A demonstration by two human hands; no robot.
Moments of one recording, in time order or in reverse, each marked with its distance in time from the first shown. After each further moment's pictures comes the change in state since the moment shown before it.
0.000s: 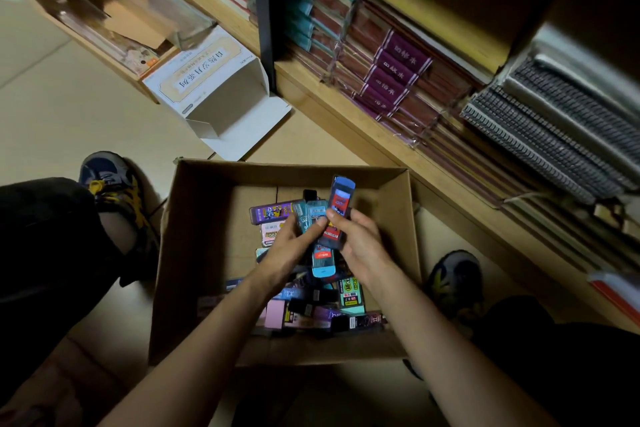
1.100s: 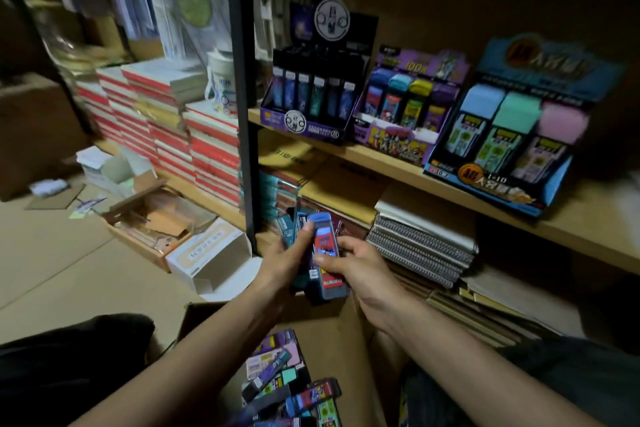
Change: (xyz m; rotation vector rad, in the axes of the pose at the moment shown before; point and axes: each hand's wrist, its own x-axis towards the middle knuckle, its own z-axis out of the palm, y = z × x) left_hand -0.147 0.187 0.116 0.018 -0.011 0.430; right_hand -0.218 -0.159 0.043 -0.436 -0.136 -0.578
